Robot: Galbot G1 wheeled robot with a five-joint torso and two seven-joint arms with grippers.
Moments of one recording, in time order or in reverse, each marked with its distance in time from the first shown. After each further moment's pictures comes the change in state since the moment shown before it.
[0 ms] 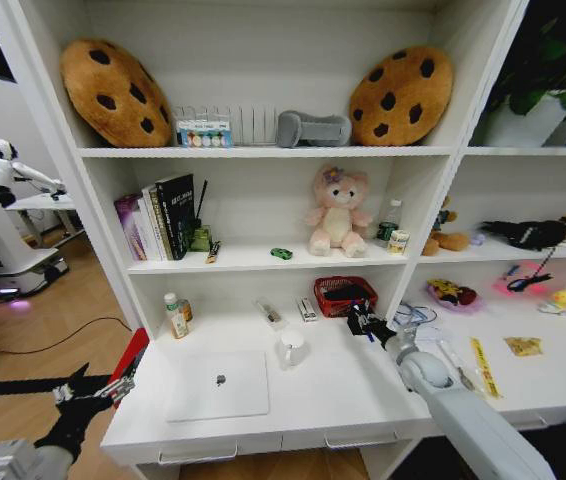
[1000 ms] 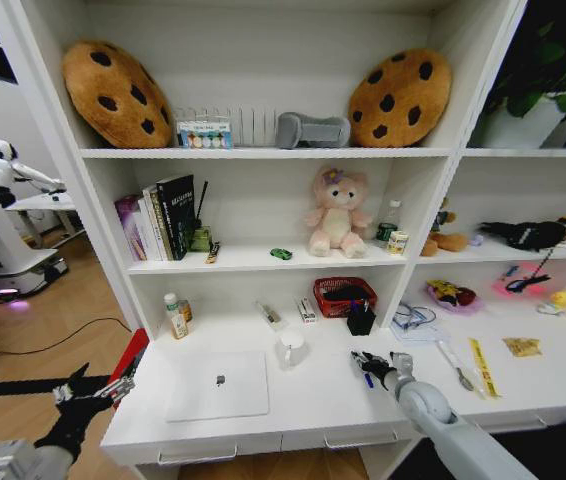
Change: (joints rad) left arm 0.000 0.000 0.000 0.000 0.000 0.000 0.000; right arm -0.246 -0.040 -0.007 0.215 0.199 -0.438 0.305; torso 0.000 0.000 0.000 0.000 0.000
